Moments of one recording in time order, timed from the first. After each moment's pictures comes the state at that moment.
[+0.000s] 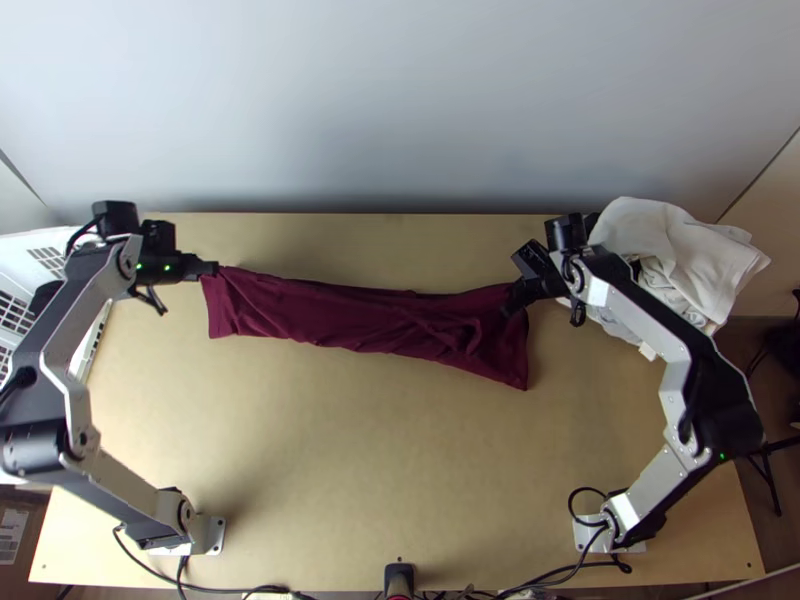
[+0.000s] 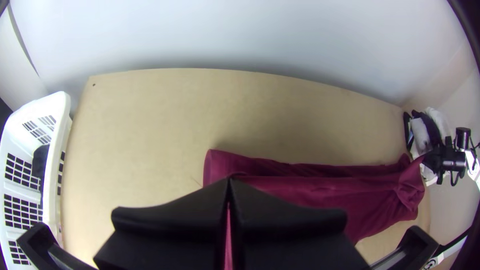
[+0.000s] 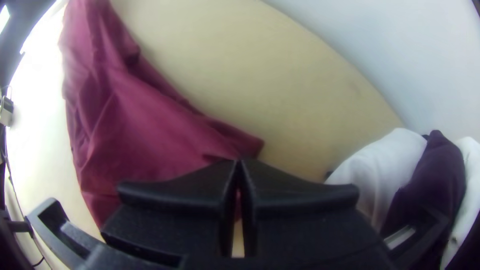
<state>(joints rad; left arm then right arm) 0.21 1.72 1.40 -0.57 0.29 0.13 0.23 1.80 1.34 -0.54 -0.15 -0.45</state>
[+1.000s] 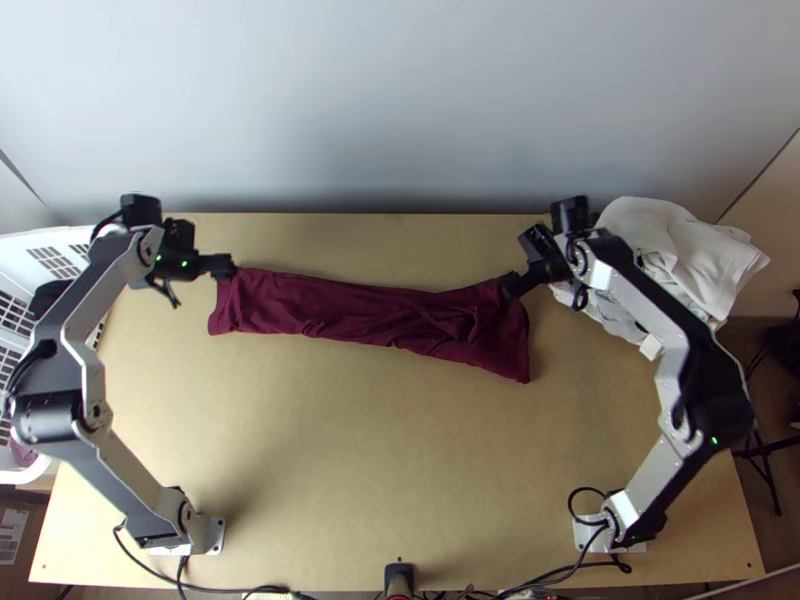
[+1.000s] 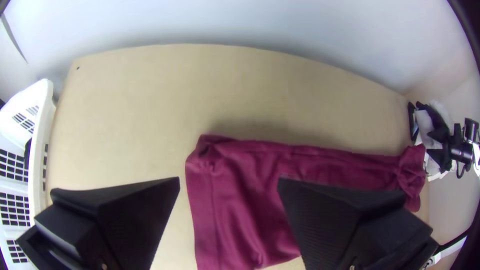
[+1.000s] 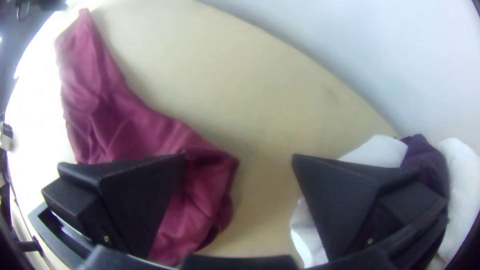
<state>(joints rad) 0.17 1.83 1.48 -0.64 0.27 0.12 0.20 1.85 1.47 -0.58 -0.14 -0.39</state>
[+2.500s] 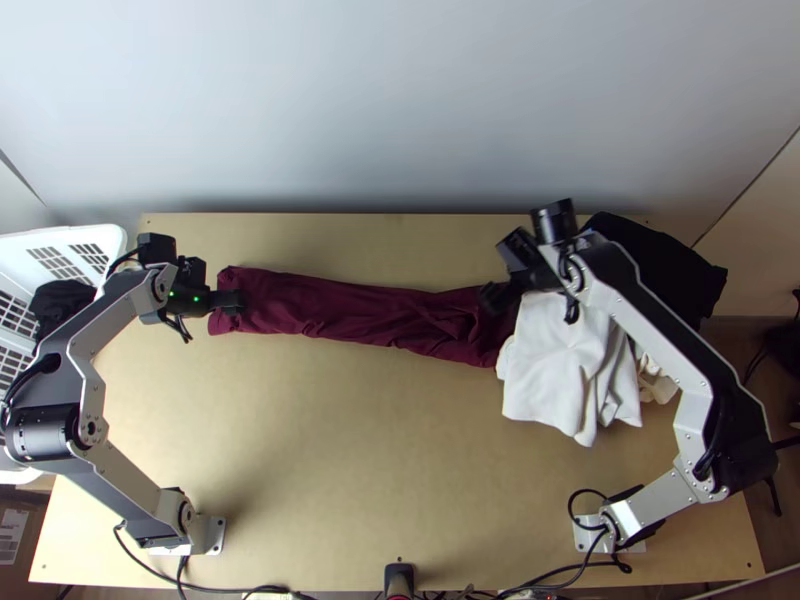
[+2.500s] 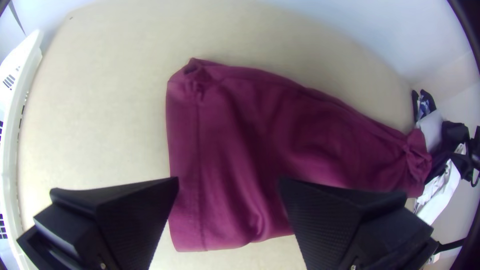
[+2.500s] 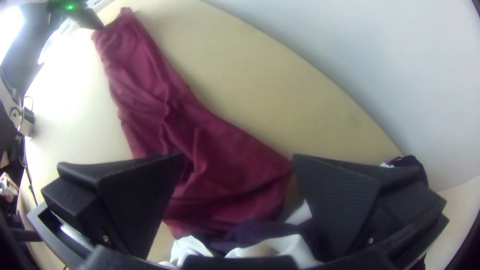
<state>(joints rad) 0.15 1.77 1.22 -0.53 0.27 0.08 0.34 1.68 1.44 -0.69 -0.15 -0.35</state>
